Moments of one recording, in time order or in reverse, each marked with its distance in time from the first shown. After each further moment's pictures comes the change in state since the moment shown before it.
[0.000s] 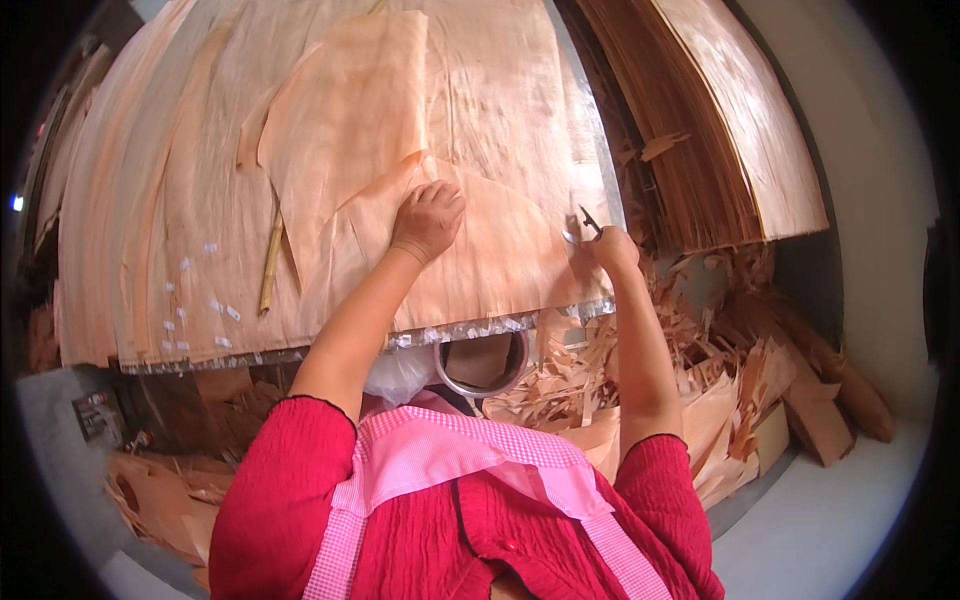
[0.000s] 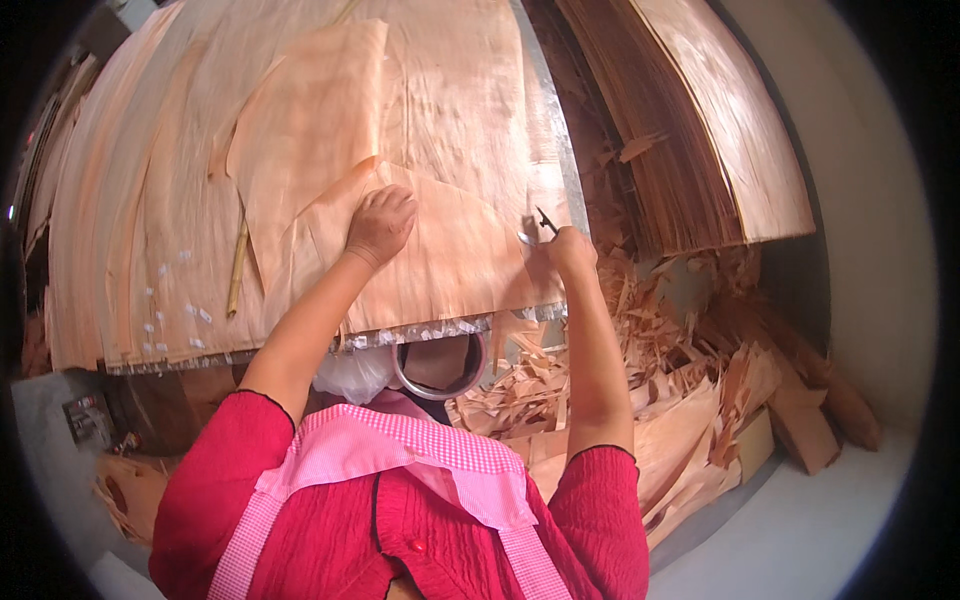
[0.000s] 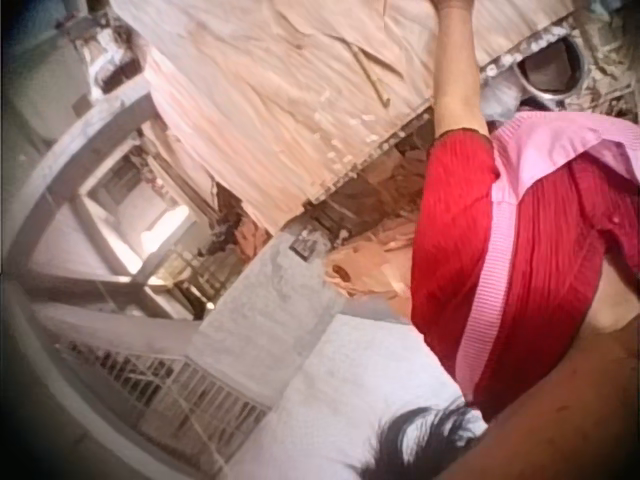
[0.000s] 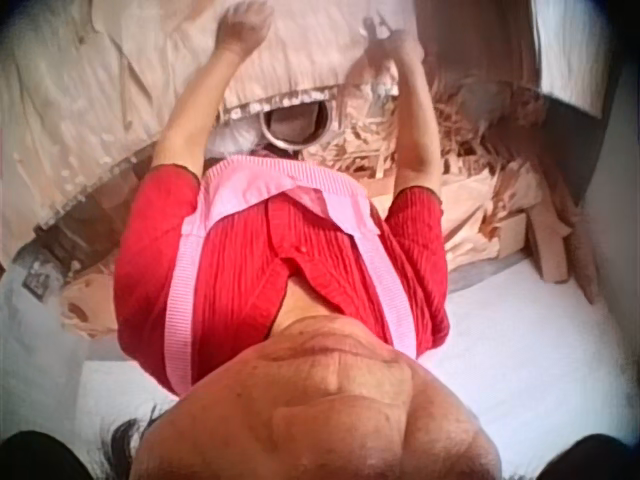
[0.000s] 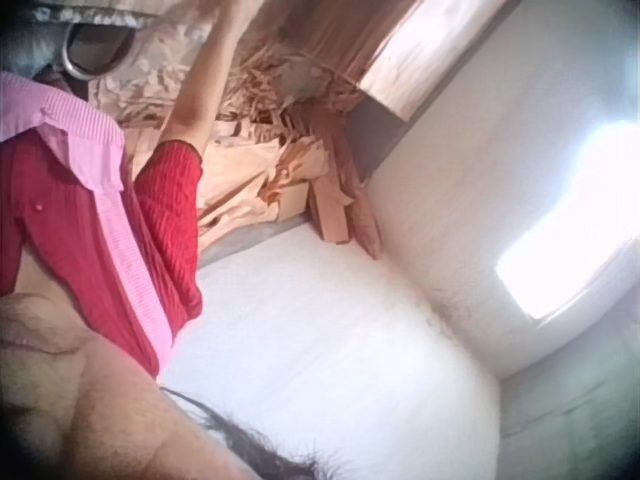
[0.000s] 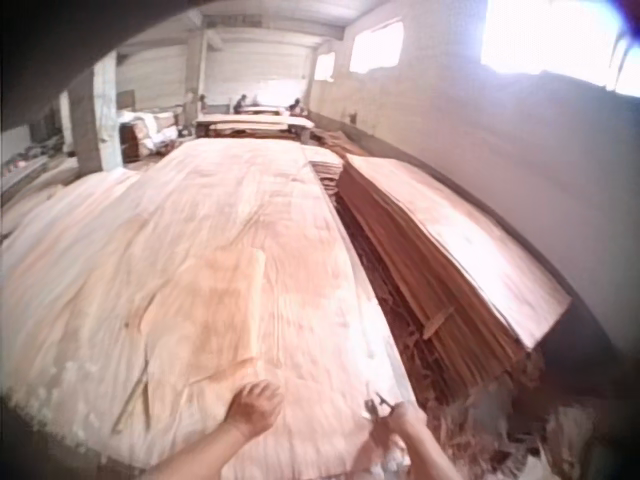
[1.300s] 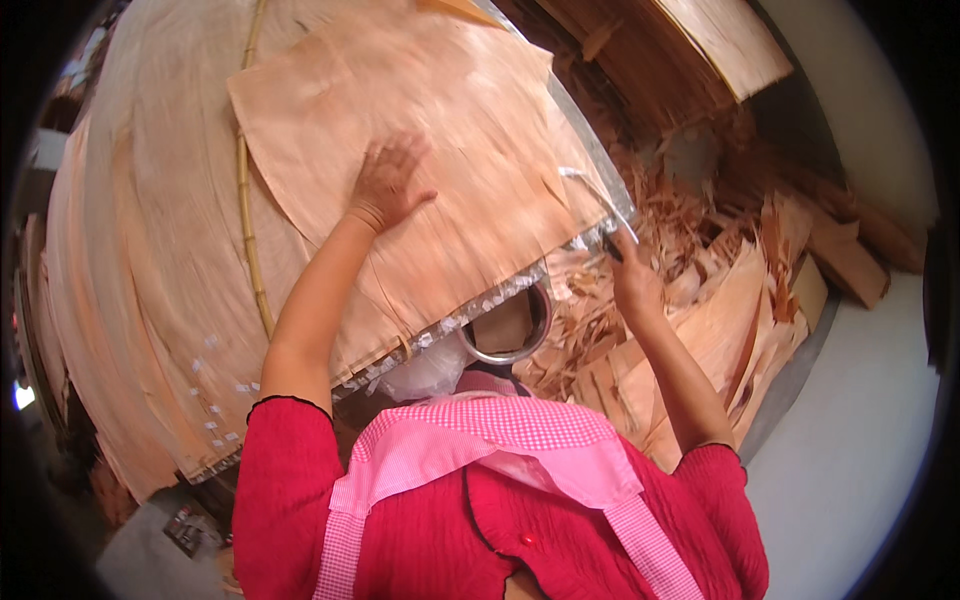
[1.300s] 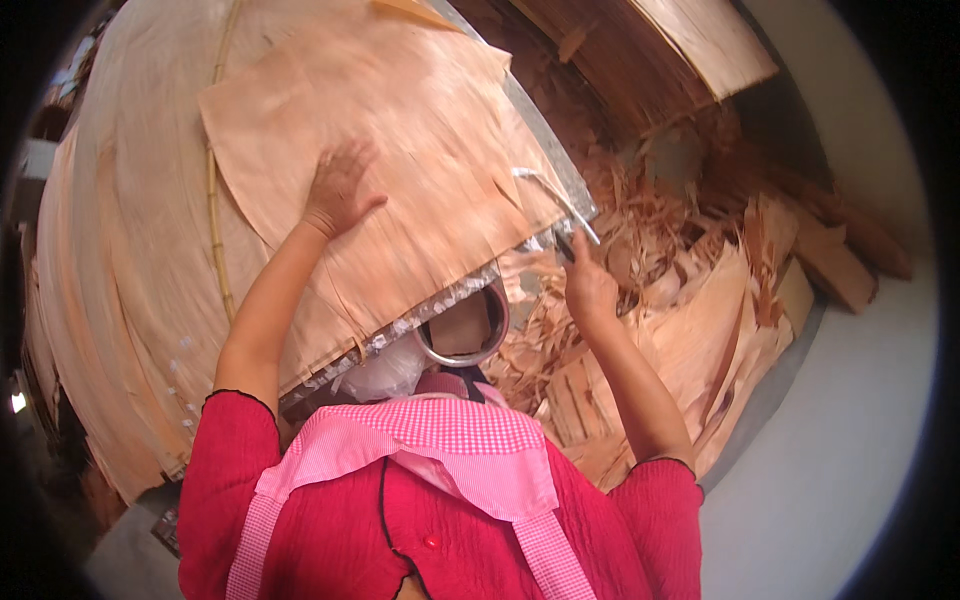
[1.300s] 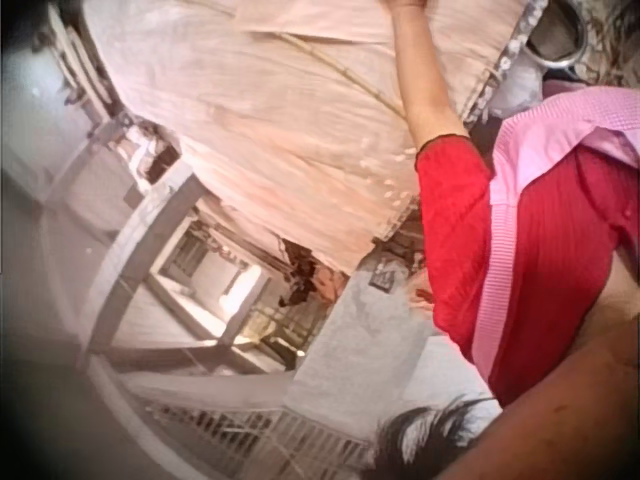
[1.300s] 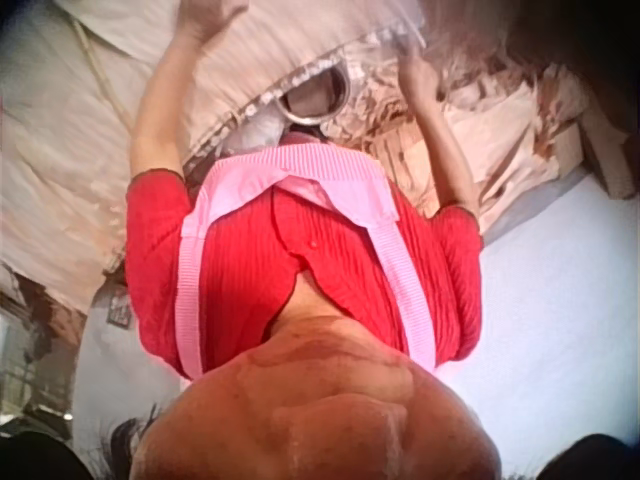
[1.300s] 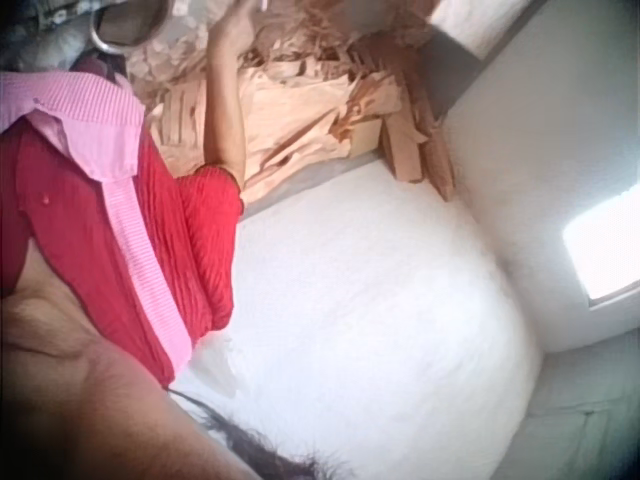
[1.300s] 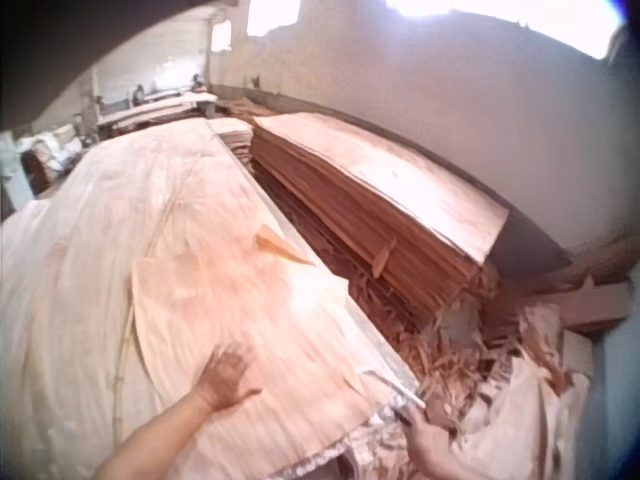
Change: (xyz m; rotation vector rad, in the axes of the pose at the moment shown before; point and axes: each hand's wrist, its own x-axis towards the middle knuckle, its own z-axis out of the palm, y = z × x) left_hand 0.047 -0.037 0.005 -0.099 -0.201 0.308; right_hand -0.156 0.058 0.063 0.156 0.256 0.044
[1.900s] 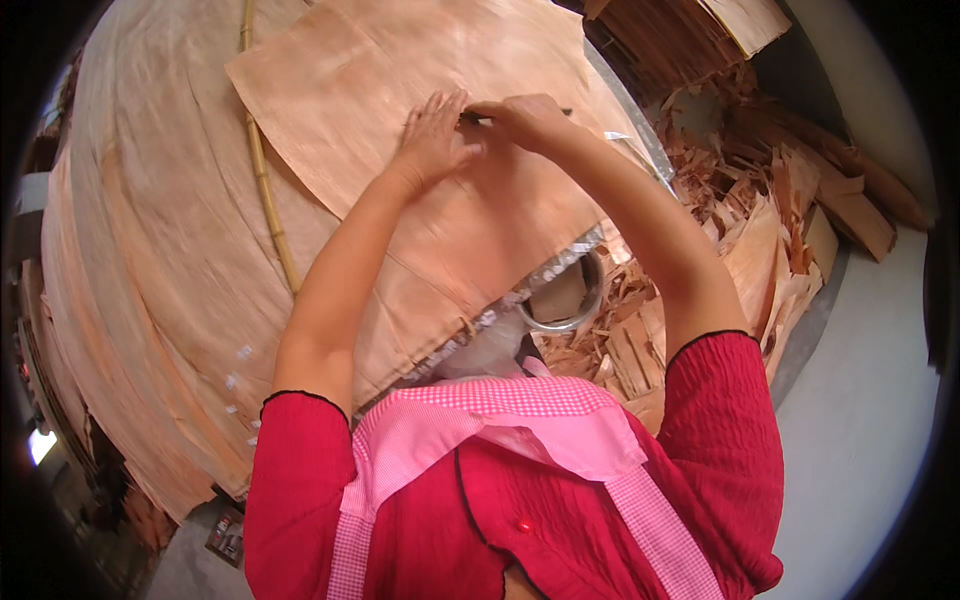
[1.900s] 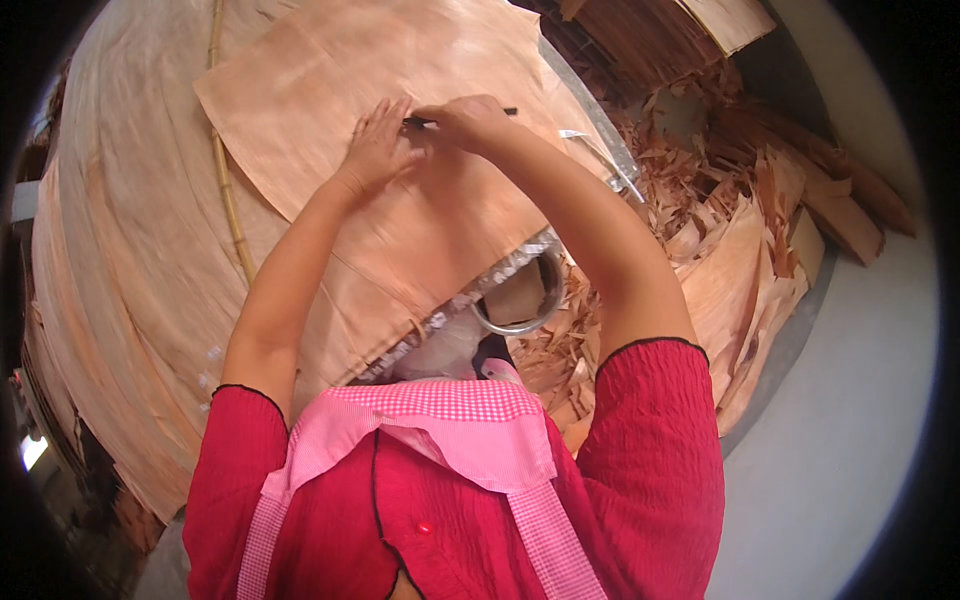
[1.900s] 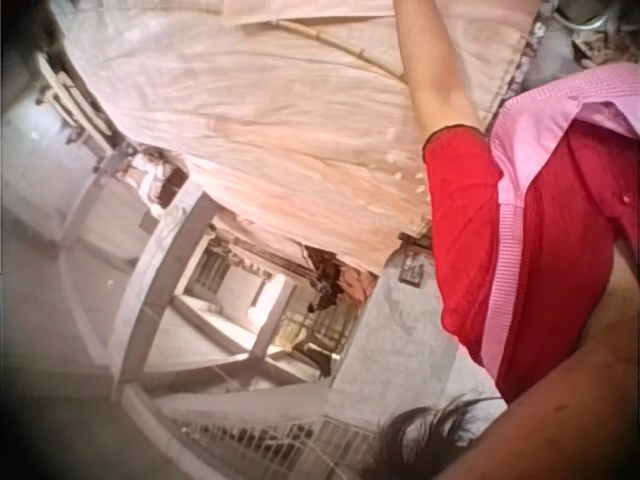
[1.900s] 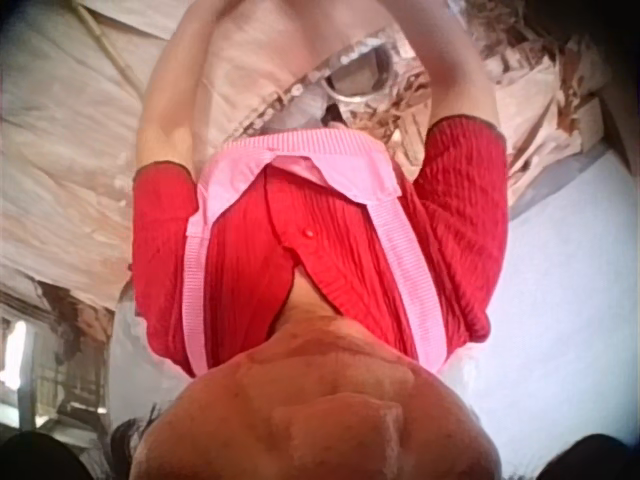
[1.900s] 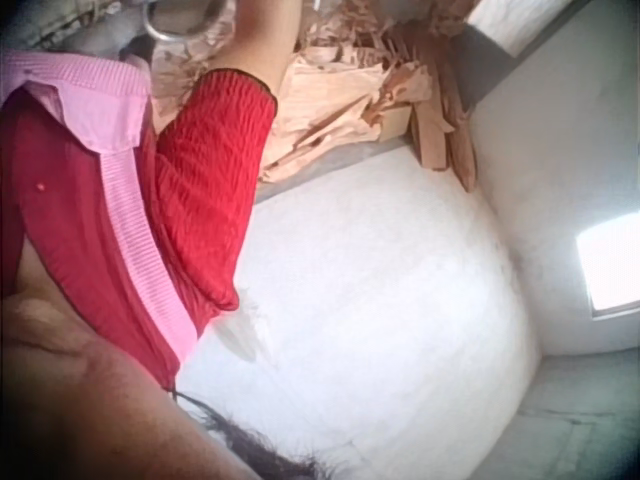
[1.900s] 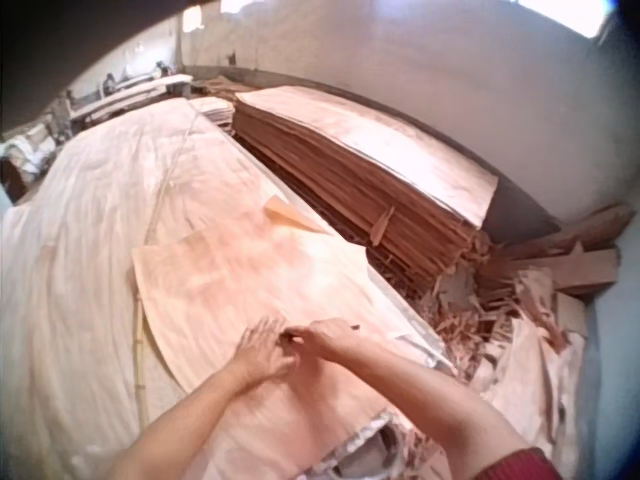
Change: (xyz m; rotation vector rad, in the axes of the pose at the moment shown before) left_hand 0.010 -0.035 0.018 -0.360 -0.277 -0.131; right_hand 0.155 -0.228 0.025 -0.099 -0.154 -0.565
